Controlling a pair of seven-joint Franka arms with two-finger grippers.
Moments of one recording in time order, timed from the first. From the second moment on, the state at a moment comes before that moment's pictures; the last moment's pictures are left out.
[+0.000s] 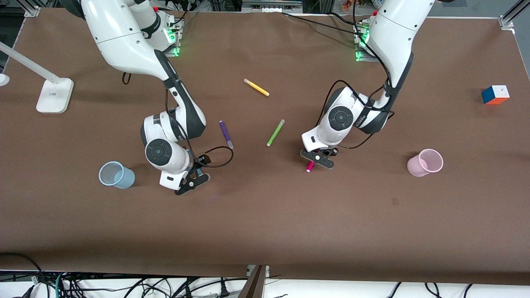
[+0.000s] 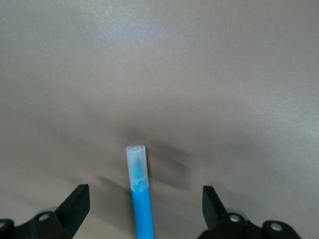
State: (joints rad) left arm -0.41 0.61 -0.10 -1.91 0.01 2.47 -0.08; right arm 0.40 0.77 -0.04 -1.56 0.06 2.25 -0.16
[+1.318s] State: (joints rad) left arm -0.06 0.43 -0.05 -1.57 0.52 1.58 0.62; right arm 0.39 0.62 -0.13 -1.56 0.06 2.14 -0.42
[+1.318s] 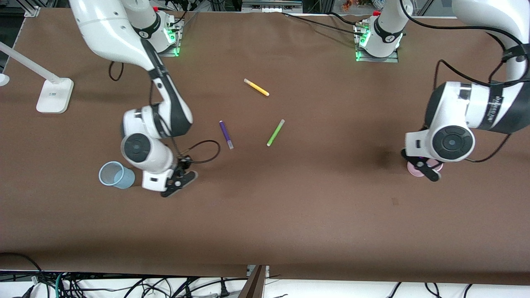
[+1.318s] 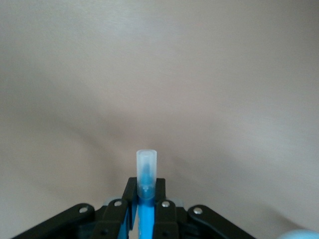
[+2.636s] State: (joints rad) left arm -0.01 0.67 -0.06 -1.53 0.77 1.54 0.75; right arm 0.05 0.54 -0.14 -1.56 0.63 2.05 -1.54
